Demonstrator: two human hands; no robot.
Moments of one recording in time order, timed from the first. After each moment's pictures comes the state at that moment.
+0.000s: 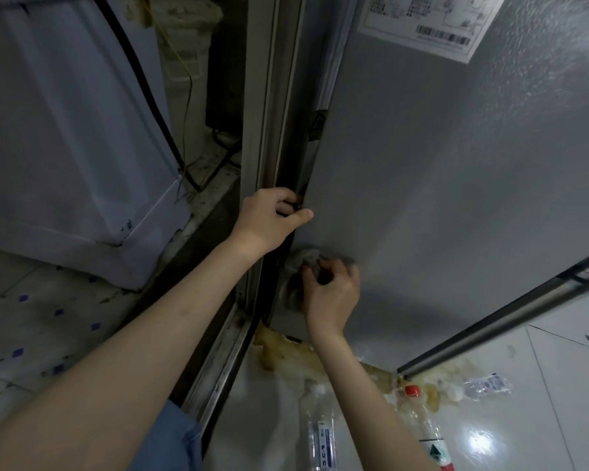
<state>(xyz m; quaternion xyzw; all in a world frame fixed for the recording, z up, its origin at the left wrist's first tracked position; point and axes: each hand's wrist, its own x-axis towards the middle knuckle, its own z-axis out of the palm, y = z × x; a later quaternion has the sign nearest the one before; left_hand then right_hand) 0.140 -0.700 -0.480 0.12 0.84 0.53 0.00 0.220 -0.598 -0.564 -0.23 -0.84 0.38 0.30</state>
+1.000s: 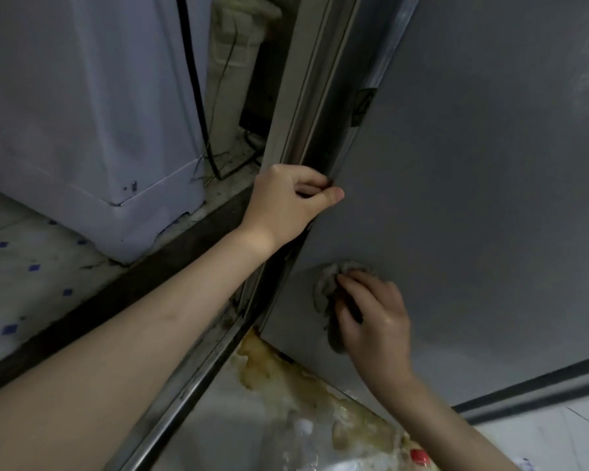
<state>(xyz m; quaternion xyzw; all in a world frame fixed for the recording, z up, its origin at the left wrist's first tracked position) 0.142 -0.688 -0.522 0.12 0.75 0.63 -0.13 0.235 -0.522 -0.597 0.15 -0.90 0.15 0.37</state>
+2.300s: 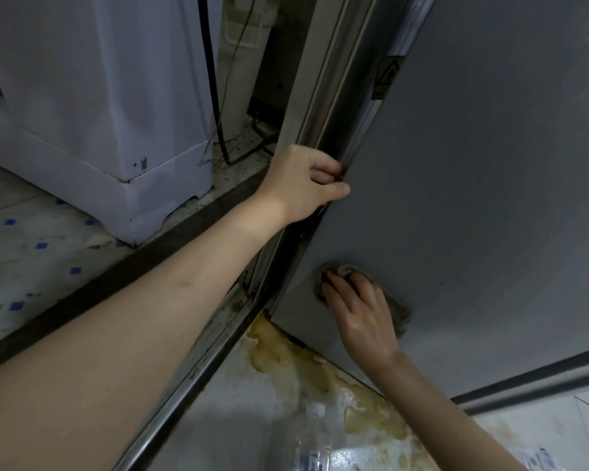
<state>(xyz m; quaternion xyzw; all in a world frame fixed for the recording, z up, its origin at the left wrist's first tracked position) 0.135 -0.699 -0.550 0.15 0.76 0.63 -0.06 0.218 -0.515 -0.669 0.31 -0.87 -0.06 0.37</state>
